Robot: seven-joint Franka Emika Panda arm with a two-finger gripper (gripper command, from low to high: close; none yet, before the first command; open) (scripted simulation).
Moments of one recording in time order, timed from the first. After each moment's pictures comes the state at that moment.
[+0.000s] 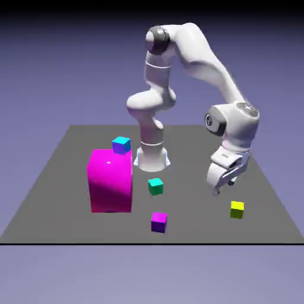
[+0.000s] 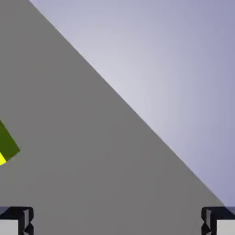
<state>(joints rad) 0.75 0.34 -0.22 -2.01 -0.08 2.13 0.47</state>
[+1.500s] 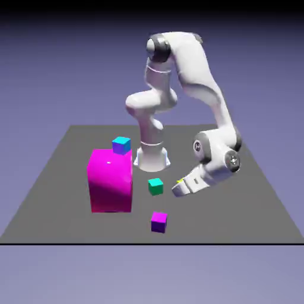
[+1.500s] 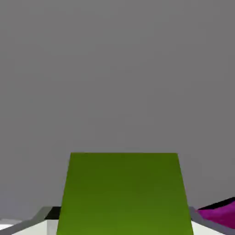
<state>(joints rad) 0.40 0.28 -0.03 -2.33 -0.14 1.82 0.60</state>
